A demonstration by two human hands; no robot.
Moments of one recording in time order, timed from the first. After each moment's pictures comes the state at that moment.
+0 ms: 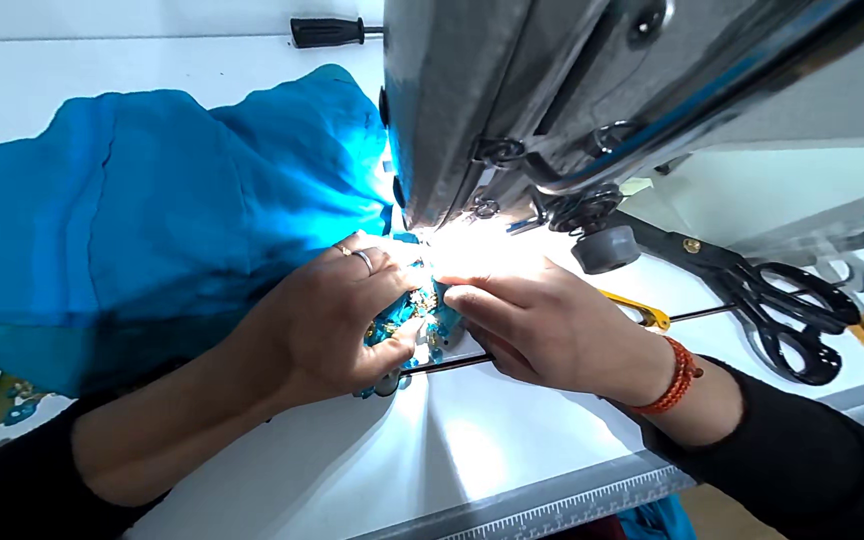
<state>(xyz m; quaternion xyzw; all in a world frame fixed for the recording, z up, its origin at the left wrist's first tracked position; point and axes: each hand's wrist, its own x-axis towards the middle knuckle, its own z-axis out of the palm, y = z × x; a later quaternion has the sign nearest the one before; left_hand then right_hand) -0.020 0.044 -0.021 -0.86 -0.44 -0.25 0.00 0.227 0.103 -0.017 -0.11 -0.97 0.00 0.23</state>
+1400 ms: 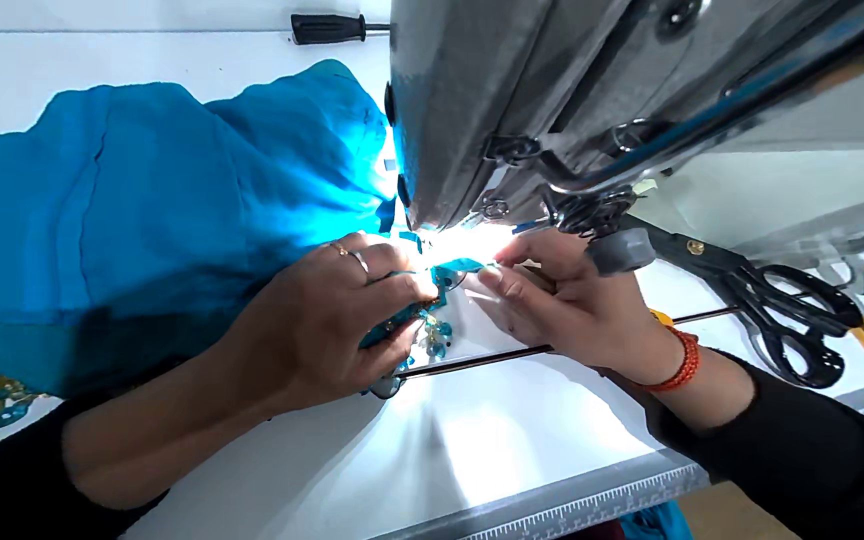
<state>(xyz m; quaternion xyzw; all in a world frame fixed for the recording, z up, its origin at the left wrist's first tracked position) -0.024 0.045 -0.022 -0.87 -0.39 -0.30 0.00 0.234 0.112 -0.019 -0.24 -0.87 0.26 0.35</state>
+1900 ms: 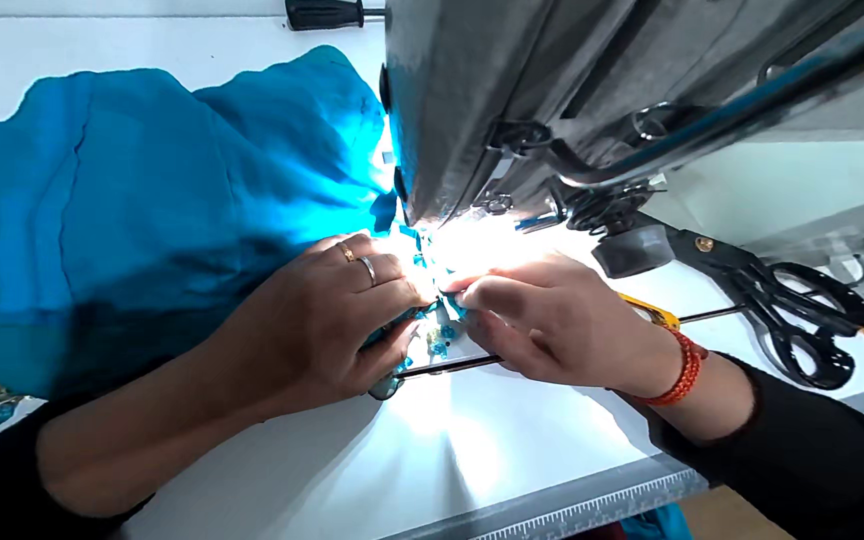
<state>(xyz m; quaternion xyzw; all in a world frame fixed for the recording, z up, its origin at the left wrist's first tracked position) -0.025 0.045 -0.021 -0.89 -0.37 -0.28 0.00 0.232 0.107 -0.022 -0.14 -0.95 0.08 0.25</state>
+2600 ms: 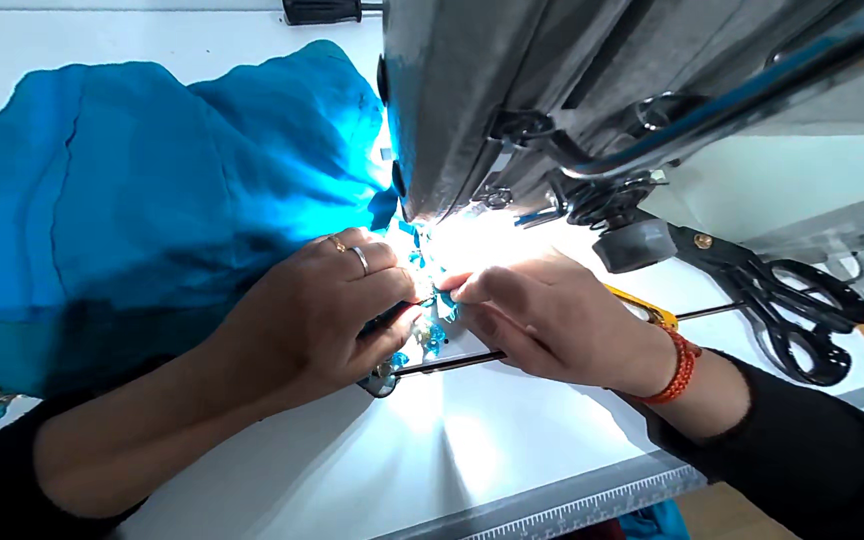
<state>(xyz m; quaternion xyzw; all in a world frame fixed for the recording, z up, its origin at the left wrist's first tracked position) -0.023 0.046 -0.021 -0.87 -0.39 -0.30 0.00 0.232 0.106 -0.022 -0.15 -0.95 0.09 0.25</state>
